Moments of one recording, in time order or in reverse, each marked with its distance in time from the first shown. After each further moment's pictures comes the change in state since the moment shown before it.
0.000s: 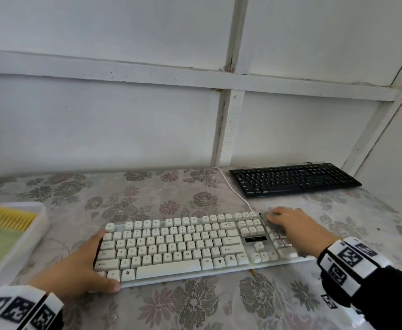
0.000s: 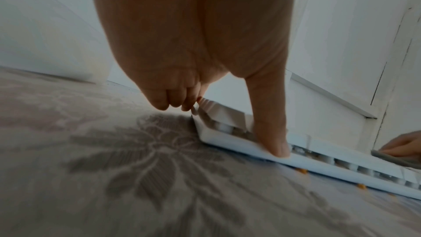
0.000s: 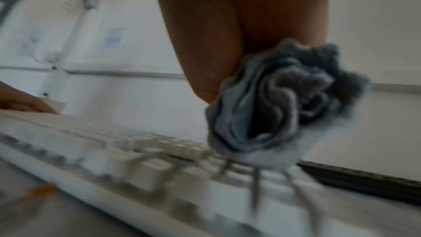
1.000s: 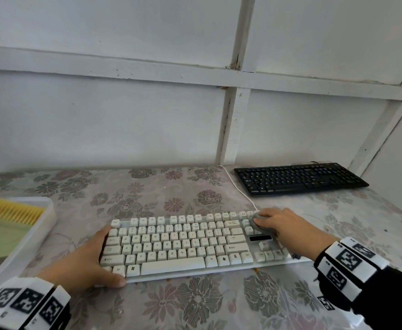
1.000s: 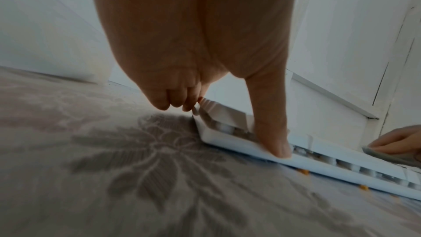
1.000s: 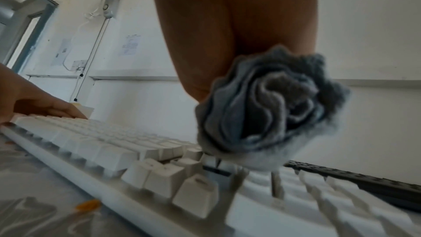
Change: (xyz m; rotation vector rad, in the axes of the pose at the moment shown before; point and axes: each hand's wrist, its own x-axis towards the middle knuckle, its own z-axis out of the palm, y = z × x) left_hand 0.000 -0.003 -0.001 -0.006 0.000 -0.032; right_hand 0.011 -0.017 0.003 -0.043 -0.097 -0.145
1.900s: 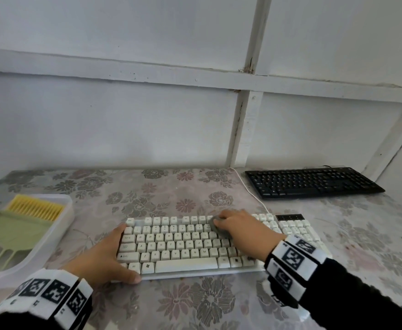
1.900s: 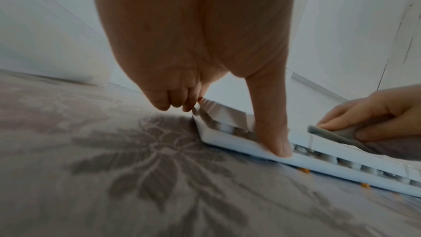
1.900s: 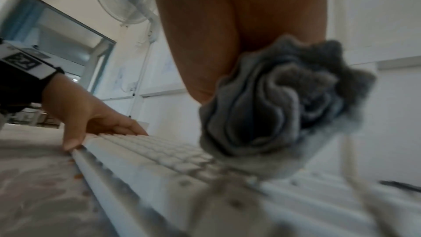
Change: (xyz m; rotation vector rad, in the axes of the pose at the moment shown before) left_hand -0.002 0.004 0.002 0.073 0.025 -0.046; right_hand 0.041 -0.099 0.000 0.041 0.053 -0.203
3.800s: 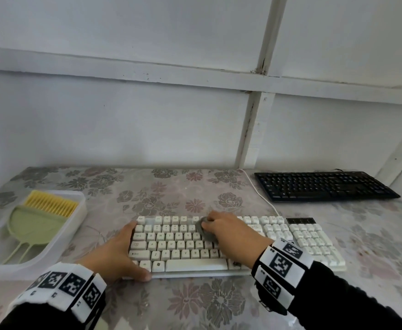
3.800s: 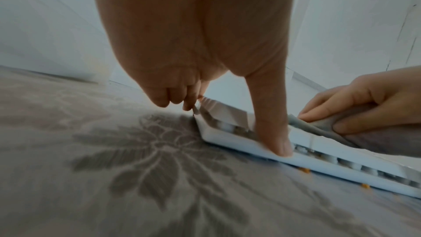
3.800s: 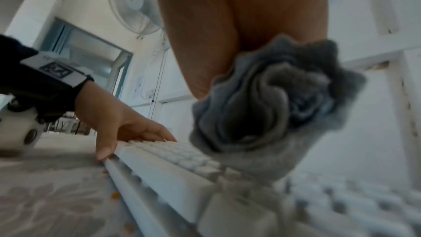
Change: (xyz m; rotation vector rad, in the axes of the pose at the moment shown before) left_hand -0.003 0.005 -0.002 0.005 0.023 -0.029; right_hand 0.019 -0.040 -0.001 0.045 0.012 -0.075
